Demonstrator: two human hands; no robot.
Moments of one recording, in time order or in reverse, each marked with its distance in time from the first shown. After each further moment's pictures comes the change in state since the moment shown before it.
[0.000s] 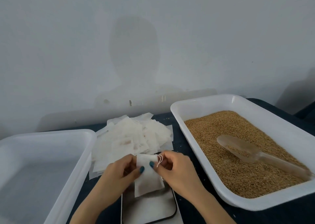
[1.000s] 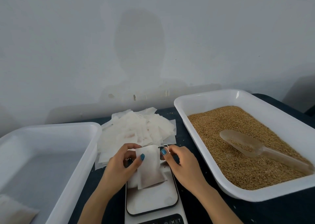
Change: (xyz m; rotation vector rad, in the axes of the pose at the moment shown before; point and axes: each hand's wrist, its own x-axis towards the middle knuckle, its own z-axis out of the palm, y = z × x) left_hand 0.000 -0.024 0.014 -0.172 0.158 -0.032; right_hand 0.003 0.045 0.016 -0.064 0.062 -0.067
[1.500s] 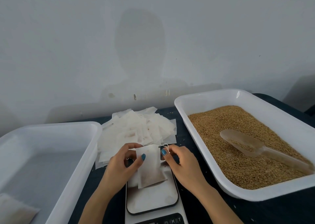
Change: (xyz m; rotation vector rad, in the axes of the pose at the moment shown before) left_hand 0.001 -0.003 0.002 0.023 0.010 0.016; right_hand -0.001 0.001 0.002 0.011 -0.003 -0.007
